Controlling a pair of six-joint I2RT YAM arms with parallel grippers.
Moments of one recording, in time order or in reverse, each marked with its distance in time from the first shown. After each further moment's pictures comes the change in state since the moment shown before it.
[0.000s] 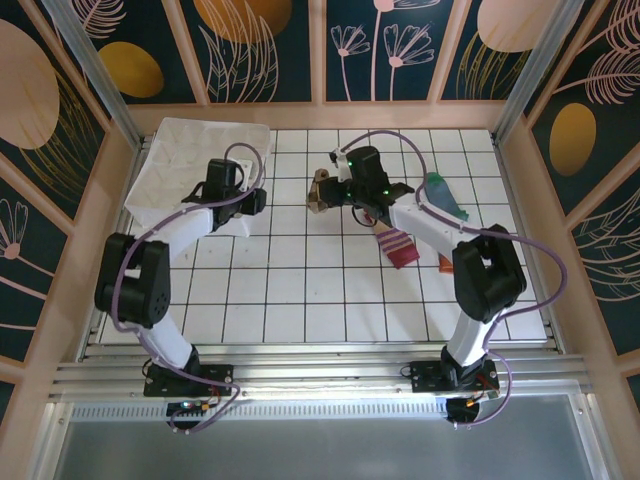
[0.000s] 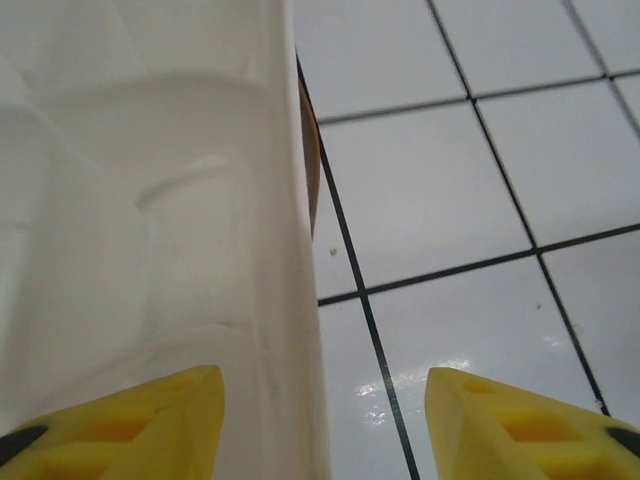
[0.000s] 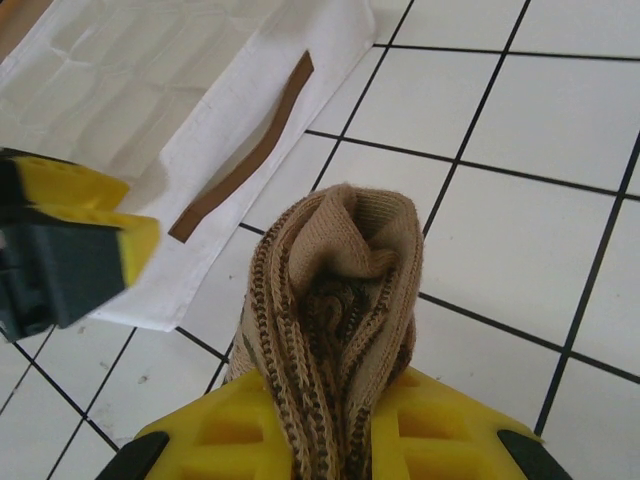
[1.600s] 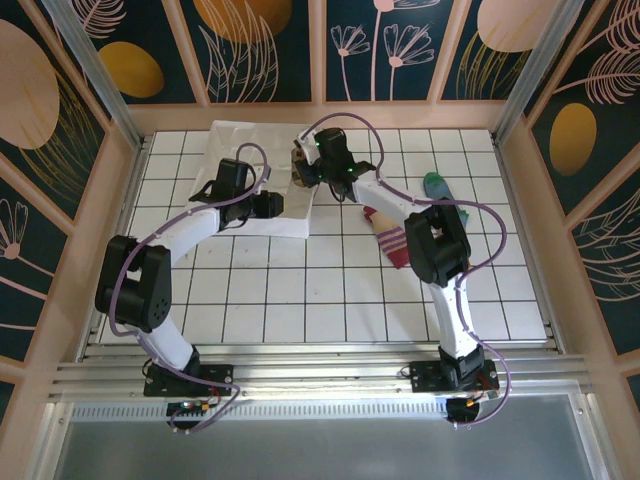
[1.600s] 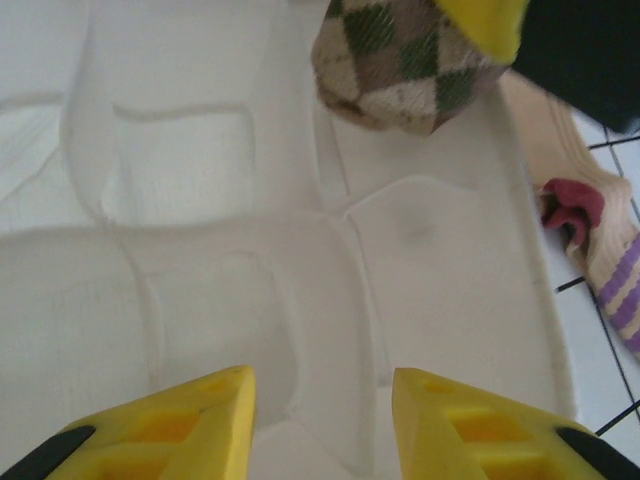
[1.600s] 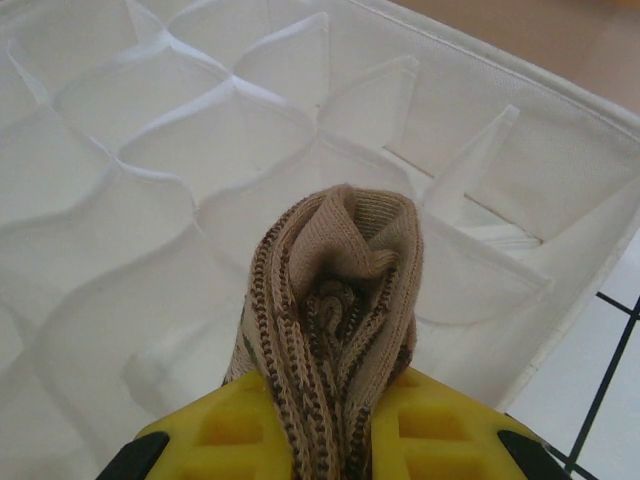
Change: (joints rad) left arm -0.068 -0.053 0.011 -0.090 0.235 -0.196; right arm 0.028 0.420 0.469 -0.016 0.116 -0.383
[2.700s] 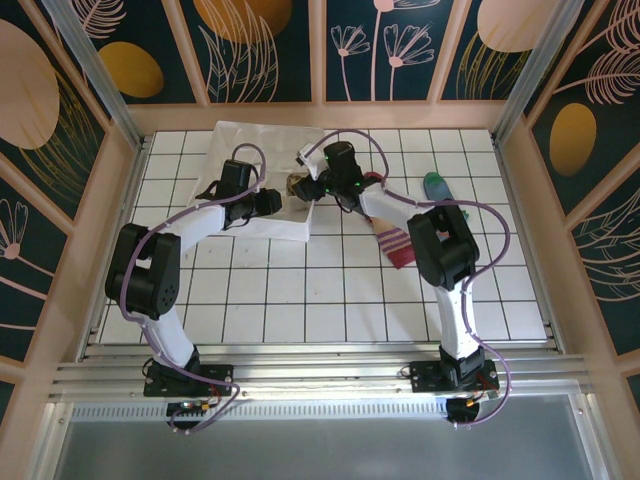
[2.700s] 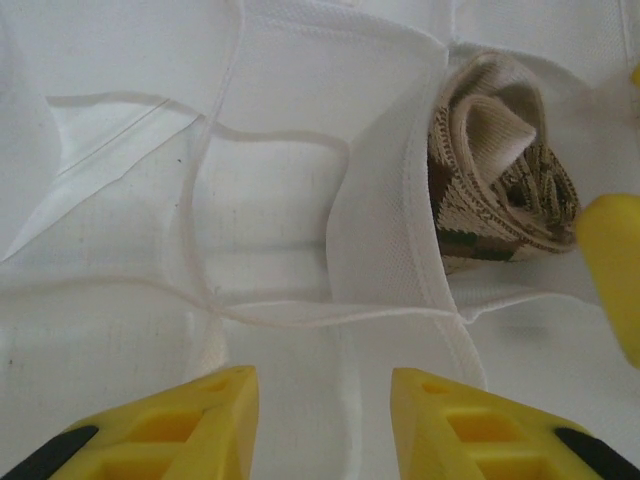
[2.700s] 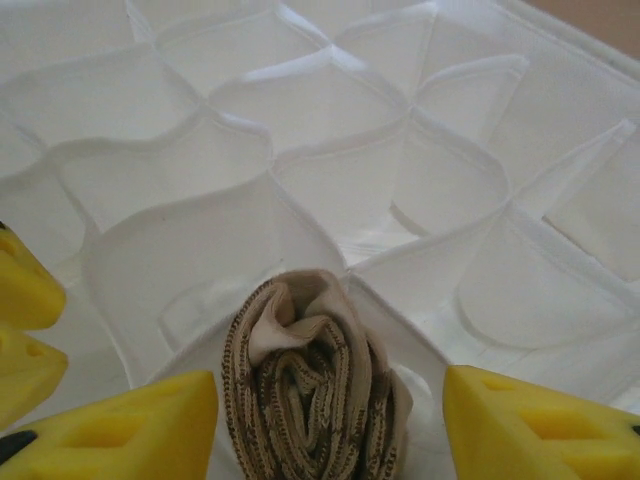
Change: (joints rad) left arm 0.011 0.095 0.031 0.065 -0.090 -0.133; right arm -0.019 -0.066 -0.214 0.187 -0.159 -0.109
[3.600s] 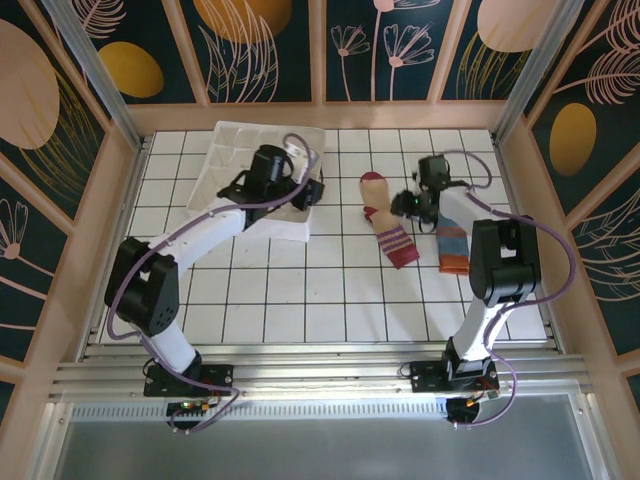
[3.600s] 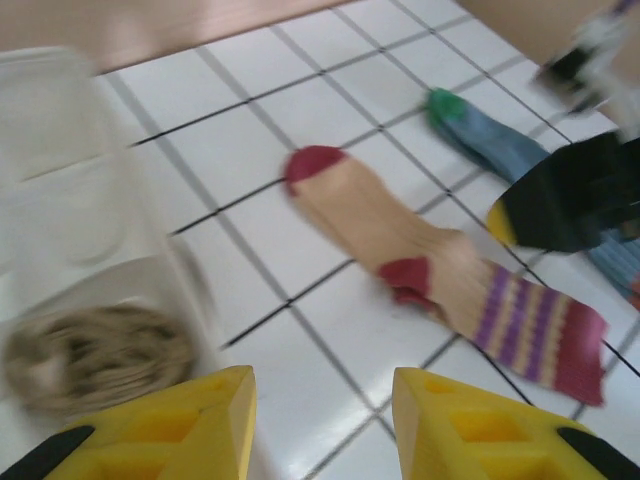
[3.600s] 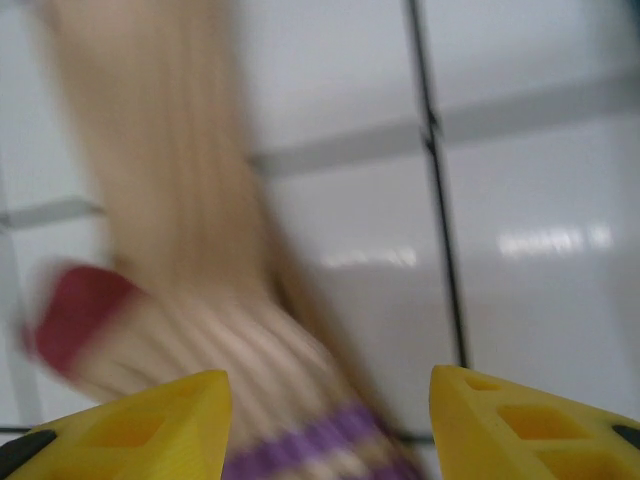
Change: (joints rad) left arm -0.263 -0.076 0.152 0.028 0.012 0.352; right arm -0.447 -0.298 -0.405 -0.508 0.082 0.537
